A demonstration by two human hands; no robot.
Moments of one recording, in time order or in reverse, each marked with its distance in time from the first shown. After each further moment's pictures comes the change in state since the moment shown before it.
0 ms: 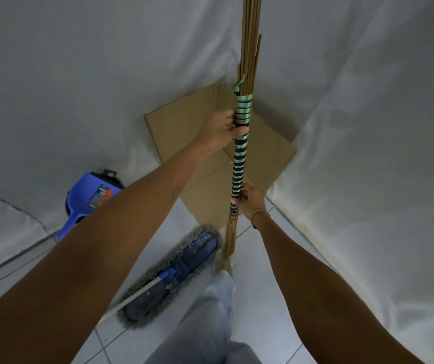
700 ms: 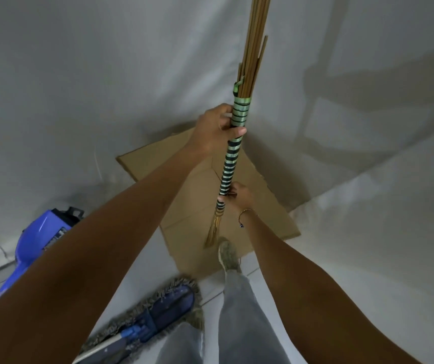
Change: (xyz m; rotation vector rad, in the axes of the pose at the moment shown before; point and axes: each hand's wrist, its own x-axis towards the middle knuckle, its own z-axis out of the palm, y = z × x) left_hand 0.349 -0.019 -0.047 0.136 0.205 -0.063; right_hand 0.366 -0.082 -0.069 -0.046 -0.136 -0.015
